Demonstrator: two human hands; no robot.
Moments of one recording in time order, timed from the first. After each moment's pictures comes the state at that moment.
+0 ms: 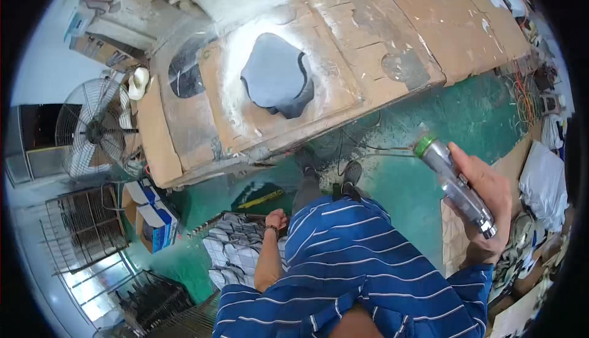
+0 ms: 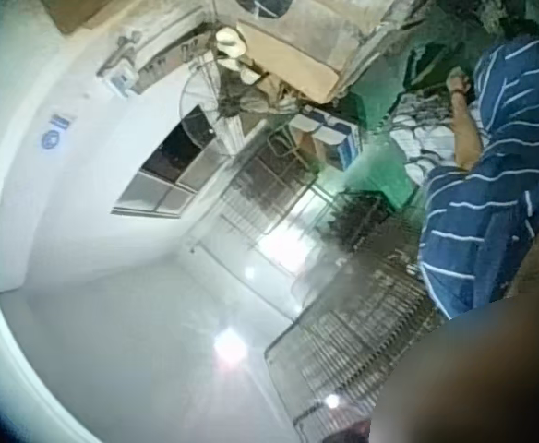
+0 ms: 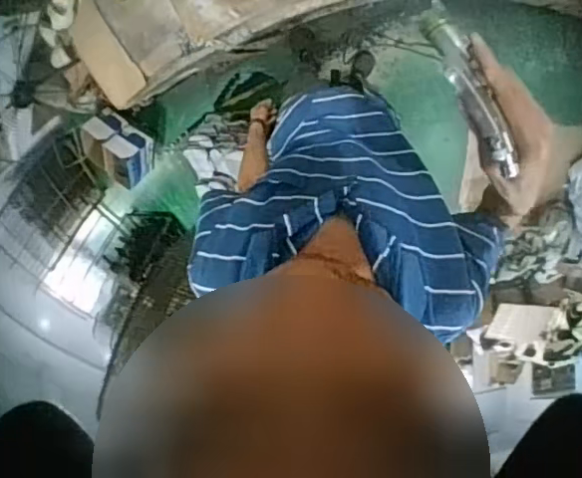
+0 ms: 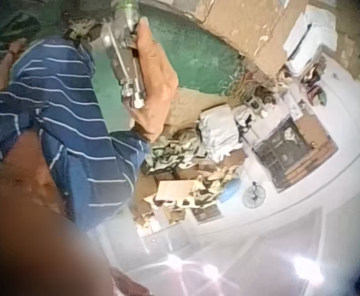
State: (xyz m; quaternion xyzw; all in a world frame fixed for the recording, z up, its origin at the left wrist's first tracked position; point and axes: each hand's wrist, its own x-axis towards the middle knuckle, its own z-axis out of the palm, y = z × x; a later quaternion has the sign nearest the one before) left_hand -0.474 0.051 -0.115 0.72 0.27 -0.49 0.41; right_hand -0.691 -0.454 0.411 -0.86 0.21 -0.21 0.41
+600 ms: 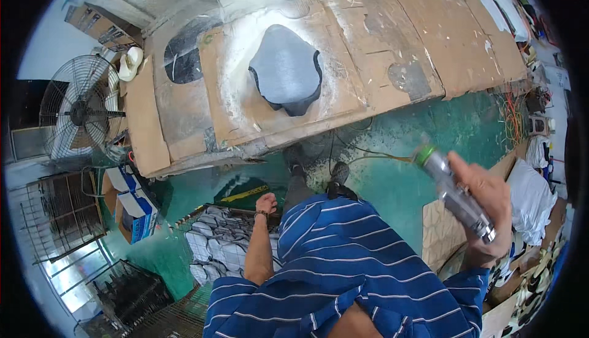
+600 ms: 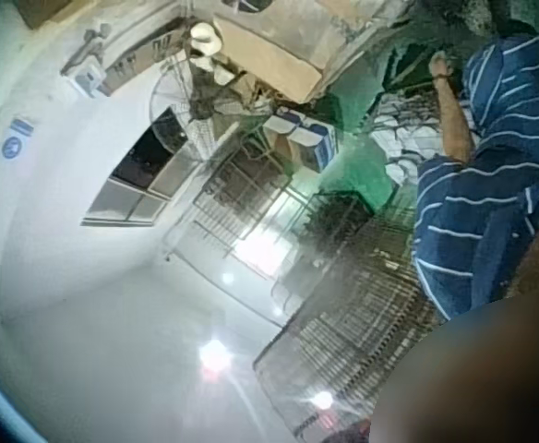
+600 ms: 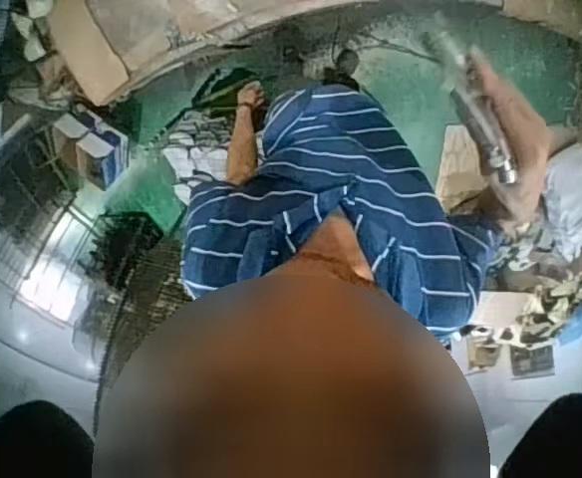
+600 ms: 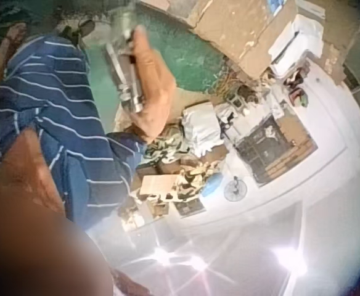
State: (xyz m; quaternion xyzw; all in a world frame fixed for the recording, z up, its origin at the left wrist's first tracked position) left_hand -0.434 0.011 -0.135 0.75 0.26 -0.46 0.41; right_hand -0.628 -0.439 0.435 -0.90 0.19 -0.16 0.35
